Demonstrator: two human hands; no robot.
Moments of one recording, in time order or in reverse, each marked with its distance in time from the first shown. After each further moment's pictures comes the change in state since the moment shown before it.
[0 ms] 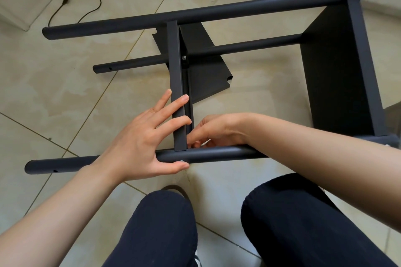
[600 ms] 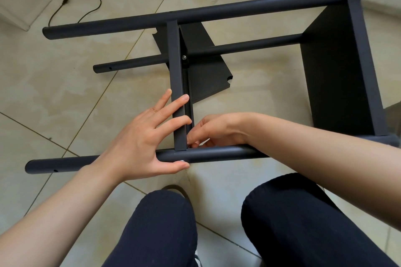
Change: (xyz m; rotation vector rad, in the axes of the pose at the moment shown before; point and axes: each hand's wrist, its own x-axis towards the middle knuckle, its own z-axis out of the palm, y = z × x) left_hand 0.000 -0.001 0.001 -0.013 0.004 0.005; right_hand 0.000 0.002 -0.002 0.030 -0.015 -0.032
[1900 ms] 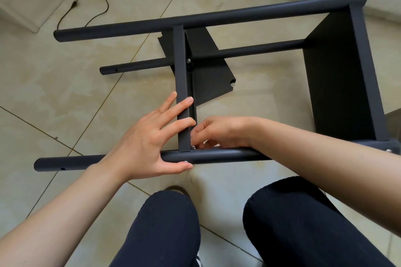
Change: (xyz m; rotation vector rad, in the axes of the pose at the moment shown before) left_hand -0.001 -0.003 0.002 0.021 0.017 0.011; right_hand 0.000 0.003 -0.001 -0.095 0.032 -0.104
